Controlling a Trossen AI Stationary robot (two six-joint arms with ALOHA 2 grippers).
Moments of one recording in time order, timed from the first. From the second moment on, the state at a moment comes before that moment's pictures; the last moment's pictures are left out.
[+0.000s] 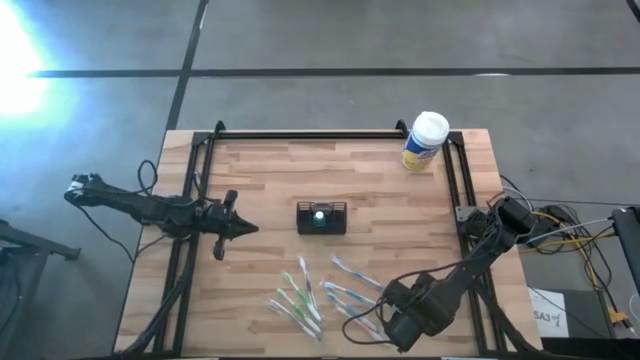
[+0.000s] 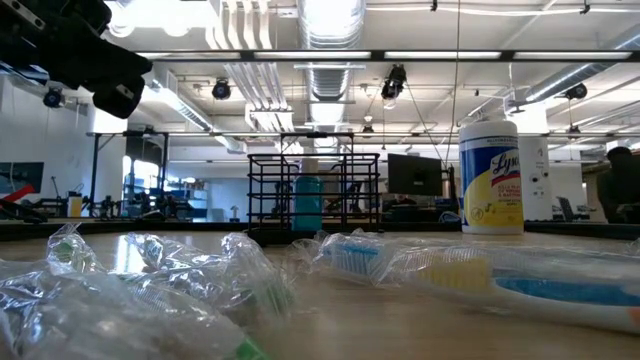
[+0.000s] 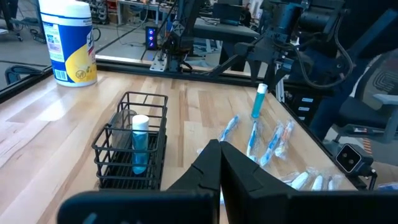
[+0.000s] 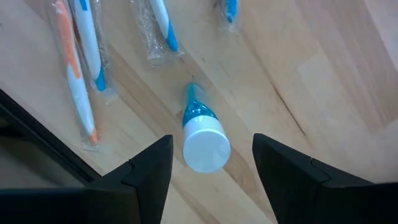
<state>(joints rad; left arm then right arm) -0.27 0.40 0.18 0.06 -0.17 -0.19 0.78 1.87 1.45 -1.15 0.02 1.49</state>
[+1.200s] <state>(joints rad) -0.27 0.40 0.18 0.06 -0.17 -0.16 0.49 1.76 1.78 -1.43 0.32 0.87</state>
